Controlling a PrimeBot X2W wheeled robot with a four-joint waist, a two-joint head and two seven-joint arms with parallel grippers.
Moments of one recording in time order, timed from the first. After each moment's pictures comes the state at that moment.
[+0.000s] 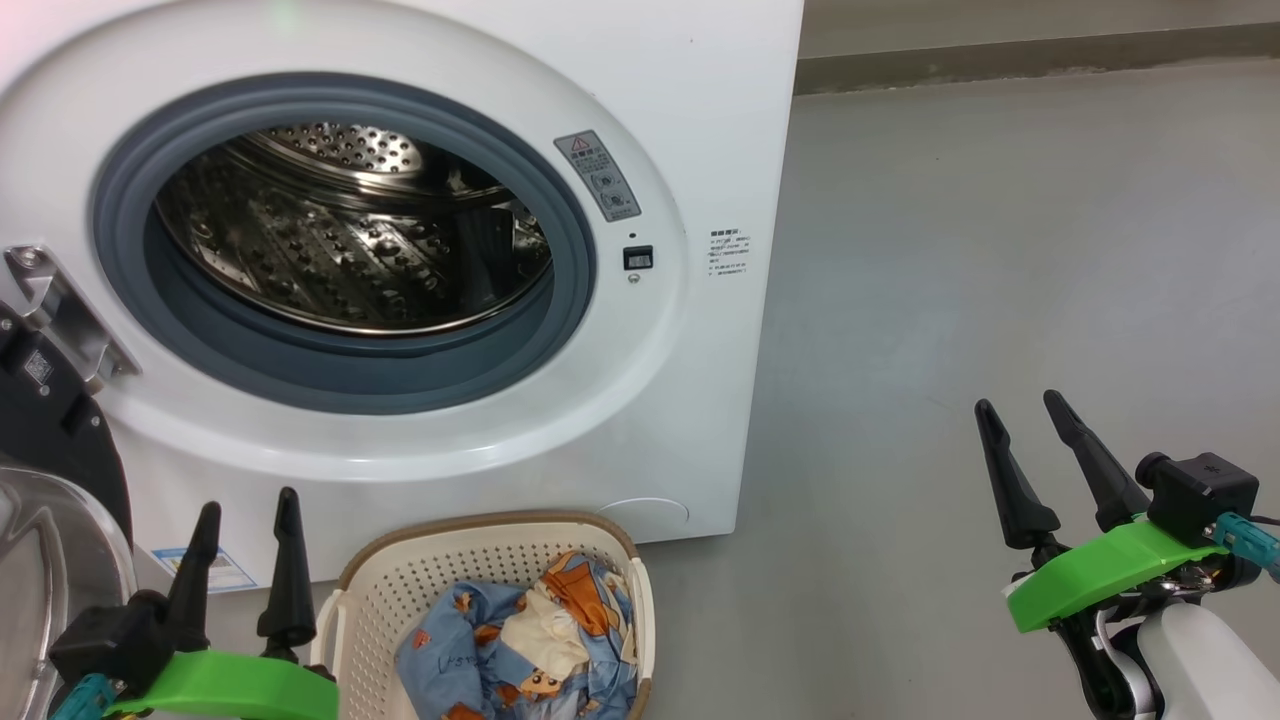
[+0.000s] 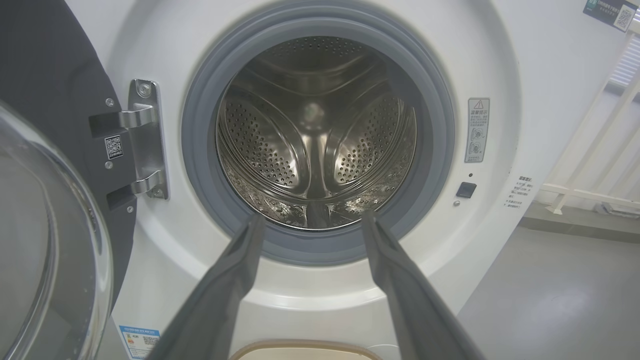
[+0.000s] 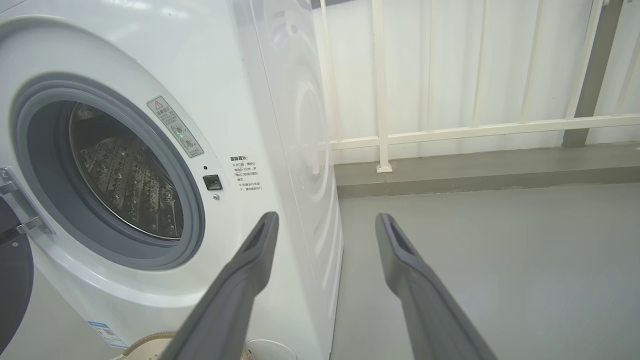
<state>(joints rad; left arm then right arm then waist) -0.14 0.24 -0.16 0.28 -0.56 0.02 -0.25 -0.23 -0.25 0.20 0.36 0.49 0.13 -0.25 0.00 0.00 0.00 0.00</state>
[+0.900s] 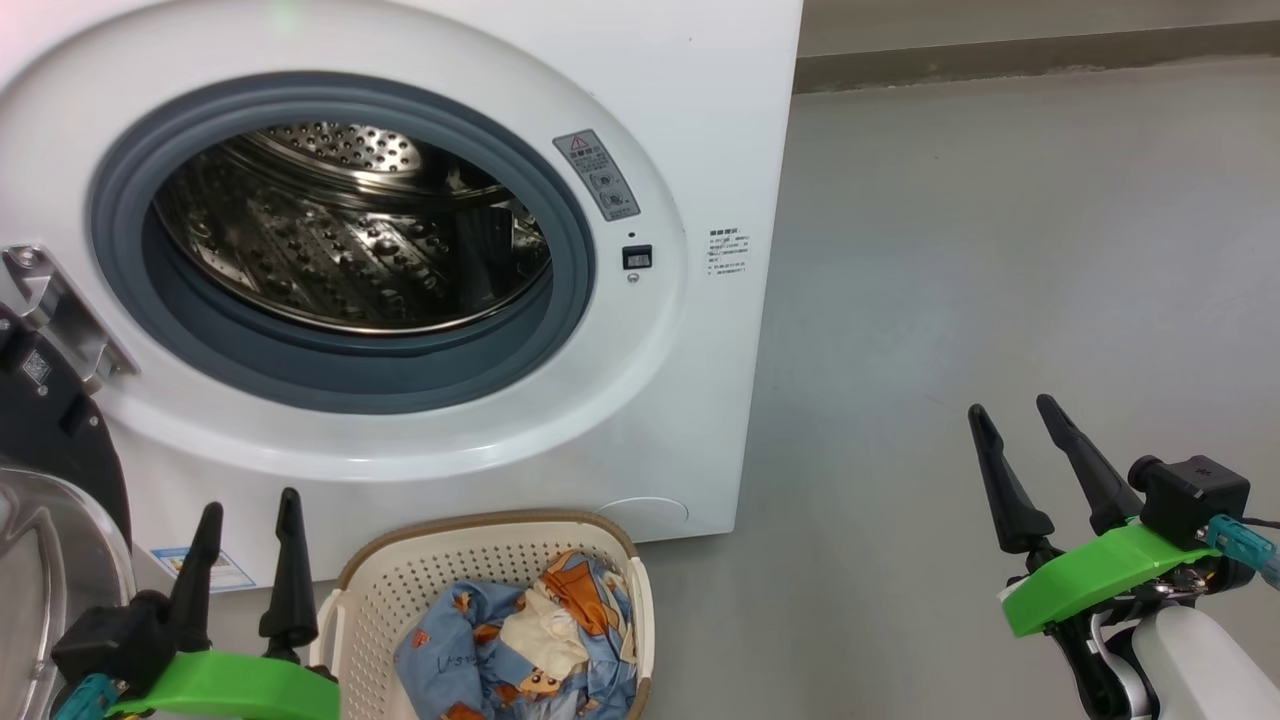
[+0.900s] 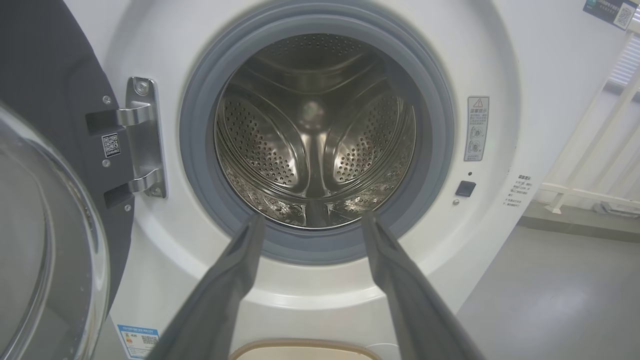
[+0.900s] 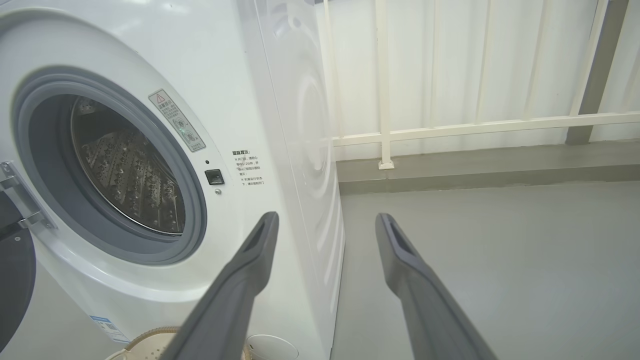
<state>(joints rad) -0.14 0.24 -0.16 0.28 -0.55 0.01 -0.25 -0.23 -0.25 0.22 0.37 0.49 0.13 -0.25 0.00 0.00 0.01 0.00</state>
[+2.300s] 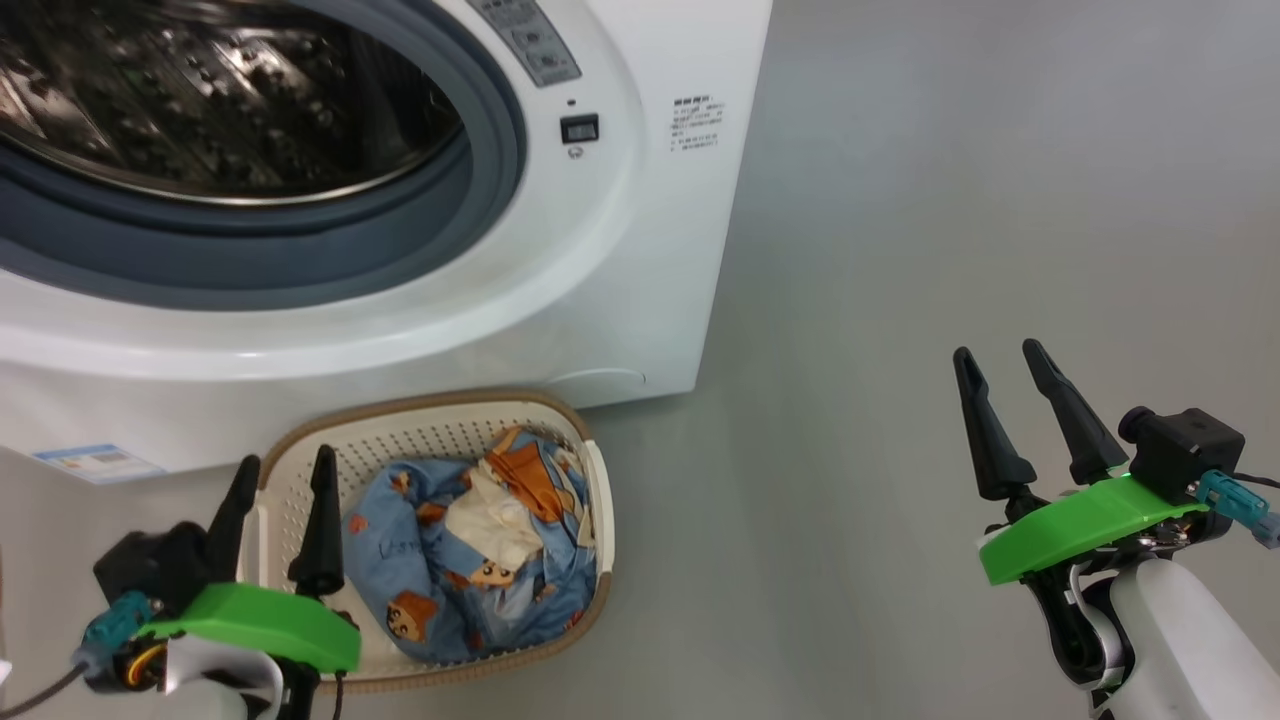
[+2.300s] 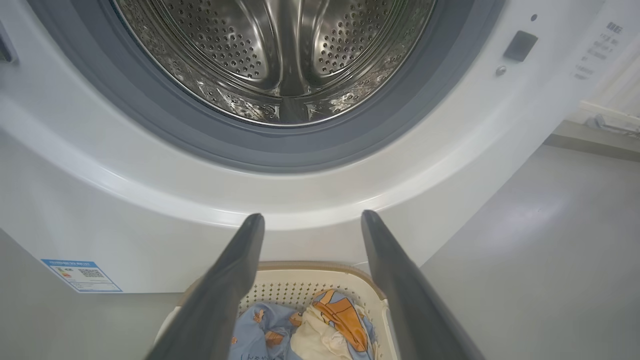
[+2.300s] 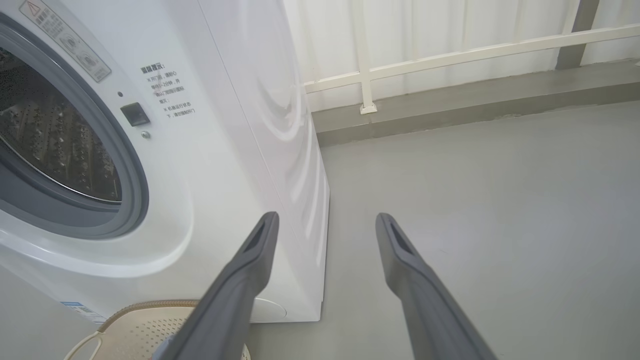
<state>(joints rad) -0.27 0.24 -0.22 0.41 -0.56 -0.02 -0.20 -0.30 -0.20 0.19 0.37 0.48 0.13 -0.25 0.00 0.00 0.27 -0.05</state>
